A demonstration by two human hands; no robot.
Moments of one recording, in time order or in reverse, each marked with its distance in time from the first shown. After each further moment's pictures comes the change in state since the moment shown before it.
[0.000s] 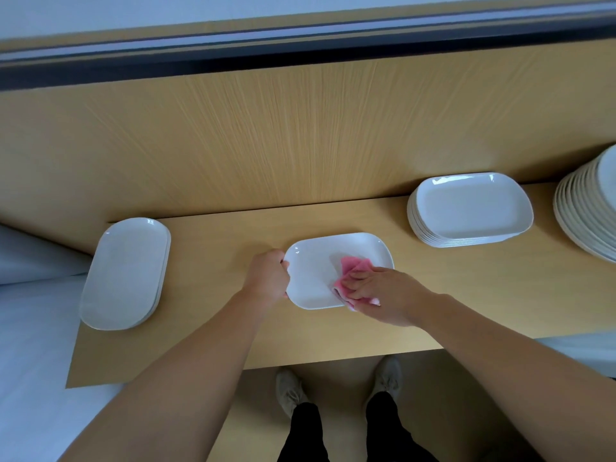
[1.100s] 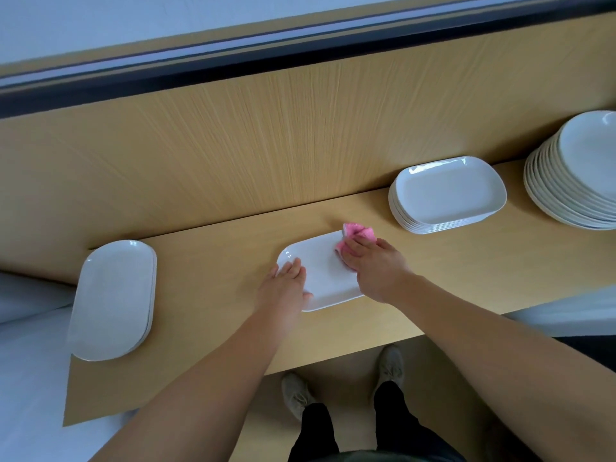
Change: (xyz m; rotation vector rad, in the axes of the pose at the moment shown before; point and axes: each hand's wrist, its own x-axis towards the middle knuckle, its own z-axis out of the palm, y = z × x) left_hand -0.018 0.006 0.021 0.997 -0.212 0.473; right_hand 0.020 -0.012 -0.012 -0.324 -0.021 0.439
